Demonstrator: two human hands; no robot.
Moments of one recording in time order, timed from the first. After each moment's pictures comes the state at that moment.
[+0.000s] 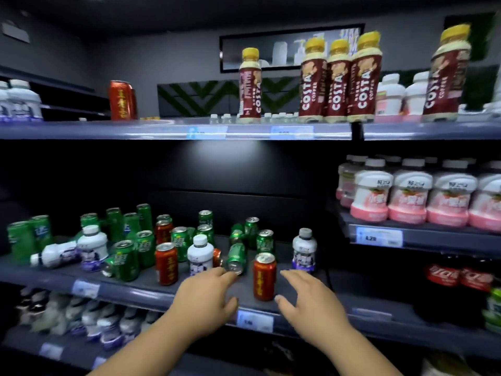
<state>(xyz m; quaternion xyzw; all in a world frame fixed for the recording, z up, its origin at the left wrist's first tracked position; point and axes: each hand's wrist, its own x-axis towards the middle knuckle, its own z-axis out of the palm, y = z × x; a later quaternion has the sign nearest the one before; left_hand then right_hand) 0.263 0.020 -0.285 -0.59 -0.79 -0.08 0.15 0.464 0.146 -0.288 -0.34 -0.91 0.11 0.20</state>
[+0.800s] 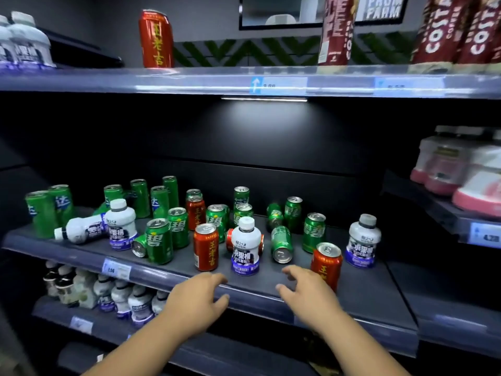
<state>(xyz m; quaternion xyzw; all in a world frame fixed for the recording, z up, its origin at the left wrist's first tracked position) 0.103 -0.015 -0.356 -0.51 -0.85 -0.15 0.01 0.292 0.149 -0.352 -0.39 -0.88 0.23 0.16</state>
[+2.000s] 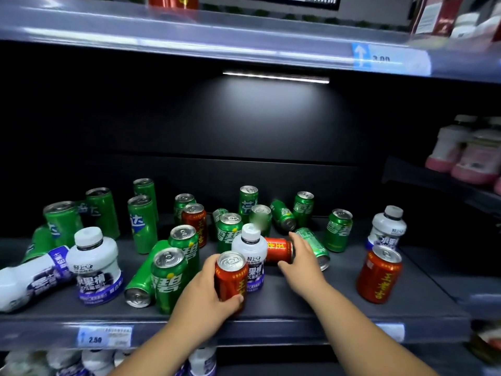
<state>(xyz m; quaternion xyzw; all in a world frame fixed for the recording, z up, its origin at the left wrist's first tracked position) -0.083 0.026 -0.386 -0.56 -0.71 -0.41 -0.14 0.101 0.193 -0.386 -0.51 -0.76 0.25 0.30</state>
